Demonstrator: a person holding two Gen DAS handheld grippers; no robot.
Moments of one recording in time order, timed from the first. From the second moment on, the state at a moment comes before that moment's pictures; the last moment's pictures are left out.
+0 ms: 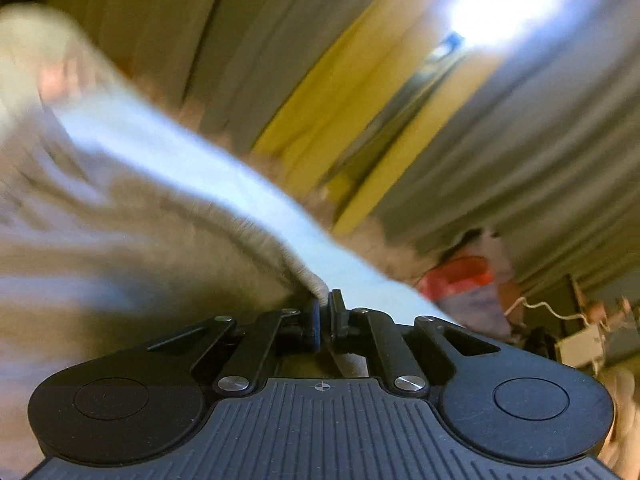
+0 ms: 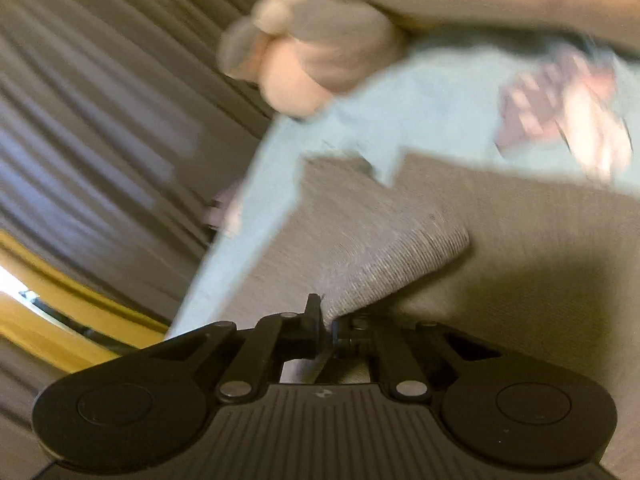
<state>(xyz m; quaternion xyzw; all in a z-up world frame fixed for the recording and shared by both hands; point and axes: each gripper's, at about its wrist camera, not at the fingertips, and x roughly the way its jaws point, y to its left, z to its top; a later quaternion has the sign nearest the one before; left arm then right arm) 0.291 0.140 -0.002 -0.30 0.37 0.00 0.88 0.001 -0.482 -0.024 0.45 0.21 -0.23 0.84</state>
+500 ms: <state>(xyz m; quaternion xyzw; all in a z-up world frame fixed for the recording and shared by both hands) -0.001 0.174 -0.008 -0.38 0.40 0.05 0.83 -0.134 -0.505 -0.008 0.41 0.23 -0.26 0.84</state>
